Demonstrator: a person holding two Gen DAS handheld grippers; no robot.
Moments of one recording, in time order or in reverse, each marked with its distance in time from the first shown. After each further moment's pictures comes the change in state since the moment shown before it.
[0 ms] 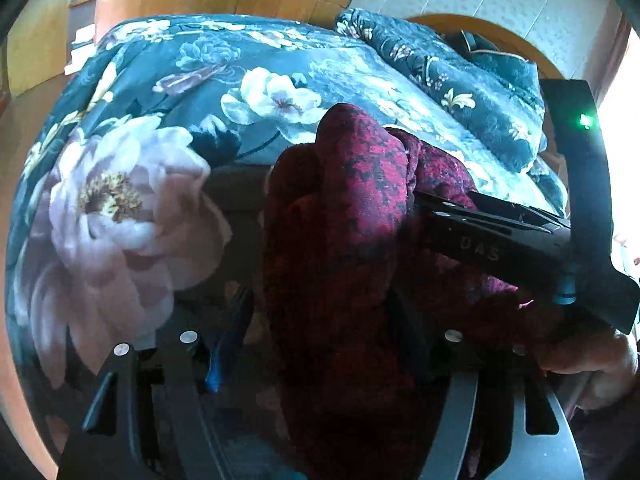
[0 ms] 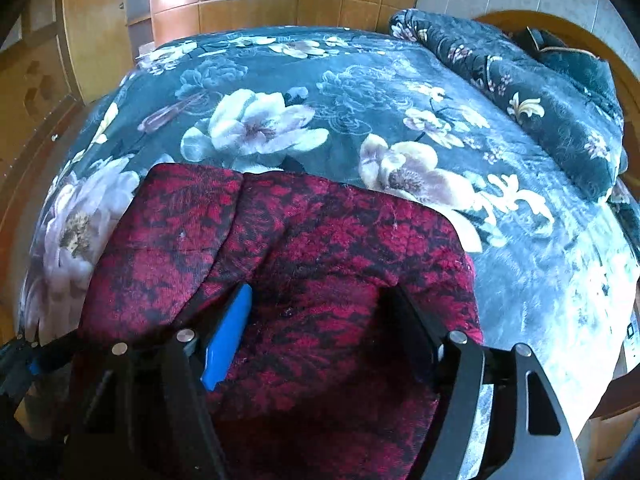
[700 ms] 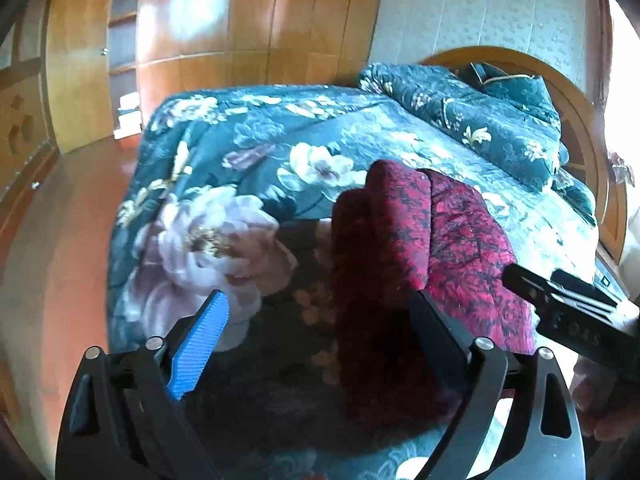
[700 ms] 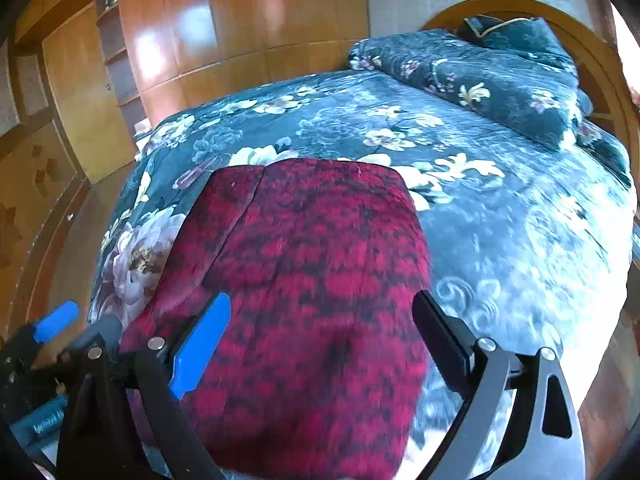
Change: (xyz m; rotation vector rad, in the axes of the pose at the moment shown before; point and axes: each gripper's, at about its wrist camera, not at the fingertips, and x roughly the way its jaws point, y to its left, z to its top) left arm -0.101 -0.018 -0.030 0.077 -0.218 0.210; right arm -0.141 -0.022 -0.079 0.238 -0.171 0.059
